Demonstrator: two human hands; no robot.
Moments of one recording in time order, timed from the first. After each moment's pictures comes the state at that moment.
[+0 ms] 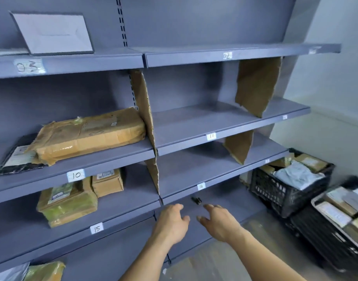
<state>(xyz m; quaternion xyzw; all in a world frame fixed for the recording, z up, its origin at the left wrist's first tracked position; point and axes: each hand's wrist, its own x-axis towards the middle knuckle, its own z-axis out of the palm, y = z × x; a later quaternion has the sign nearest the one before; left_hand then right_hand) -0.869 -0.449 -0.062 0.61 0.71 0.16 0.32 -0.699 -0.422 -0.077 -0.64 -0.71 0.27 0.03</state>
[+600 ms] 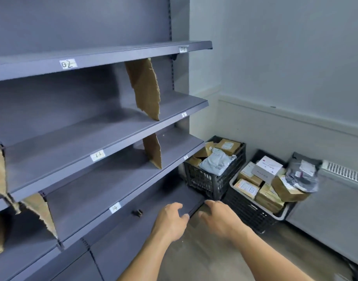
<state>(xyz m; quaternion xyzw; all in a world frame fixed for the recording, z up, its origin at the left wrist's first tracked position) -0.563 -0.389 -0.050 0.72 0.60 0.09 0.34 -0.388 -0.422 -0.064 -0.76 -0.58 0.27 0.09</state>
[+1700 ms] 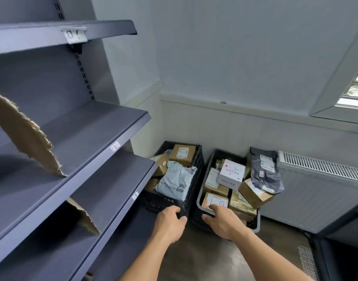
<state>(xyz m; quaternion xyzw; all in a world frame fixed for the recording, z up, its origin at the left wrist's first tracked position) -0.360 -0.143 -0.109 0.79 0.47 0.00 0.38 -0.203 -0.248 -0.117 -0.86 -0.38 0.31 0.12</state>
